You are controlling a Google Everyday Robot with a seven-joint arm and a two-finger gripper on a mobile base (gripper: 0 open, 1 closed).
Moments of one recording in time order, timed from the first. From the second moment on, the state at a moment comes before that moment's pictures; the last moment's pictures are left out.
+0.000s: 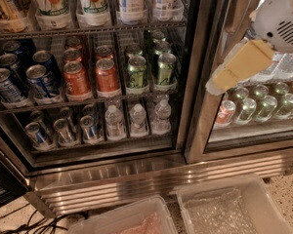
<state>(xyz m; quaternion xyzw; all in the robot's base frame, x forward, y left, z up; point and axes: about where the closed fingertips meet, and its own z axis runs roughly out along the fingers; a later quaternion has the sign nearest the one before) 0.482 -0.170 1.035 -0.46 0.82 -0.04 0.35</state>
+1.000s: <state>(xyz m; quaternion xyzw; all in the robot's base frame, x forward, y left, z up) 0.463 -0.095 1.047 -0.45 0.79 0.01 0.42</state>
